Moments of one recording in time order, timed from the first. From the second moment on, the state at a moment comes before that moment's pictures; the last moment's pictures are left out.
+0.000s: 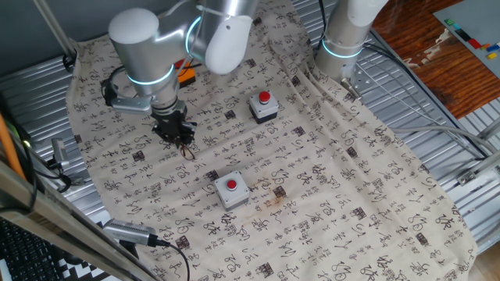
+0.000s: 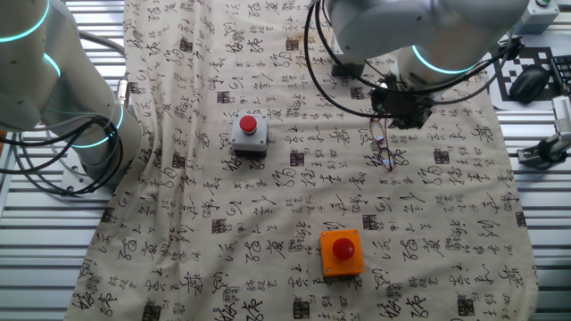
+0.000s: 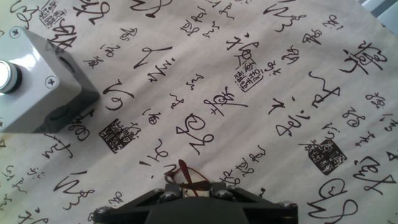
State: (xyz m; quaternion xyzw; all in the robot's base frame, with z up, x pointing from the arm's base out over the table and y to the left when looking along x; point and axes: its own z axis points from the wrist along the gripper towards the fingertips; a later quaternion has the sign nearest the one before) arm 0.571 0.048 0.057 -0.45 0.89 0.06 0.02
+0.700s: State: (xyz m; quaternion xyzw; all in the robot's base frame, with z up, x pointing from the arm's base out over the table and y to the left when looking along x) arm 0.572 0.049 0.053 -0.46 0.88 0.06 0.03
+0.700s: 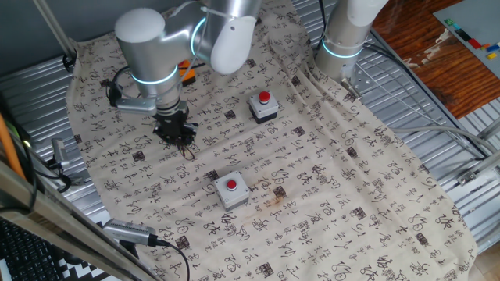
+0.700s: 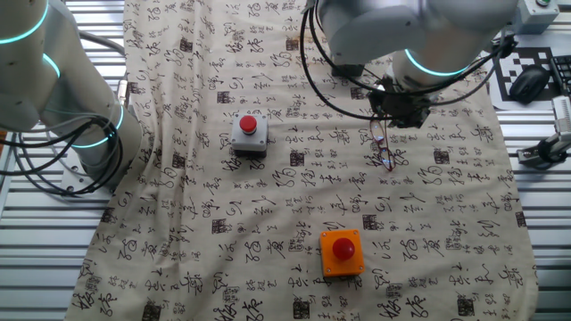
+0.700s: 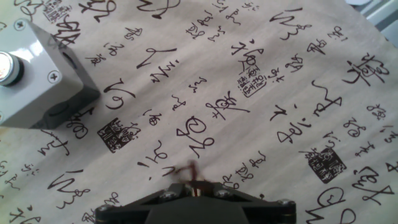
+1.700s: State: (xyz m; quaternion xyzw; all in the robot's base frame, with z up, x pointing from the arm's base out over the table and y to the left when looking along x) arm 0.566 0.036 0.070 -0.46 0.88 0.08 0.04
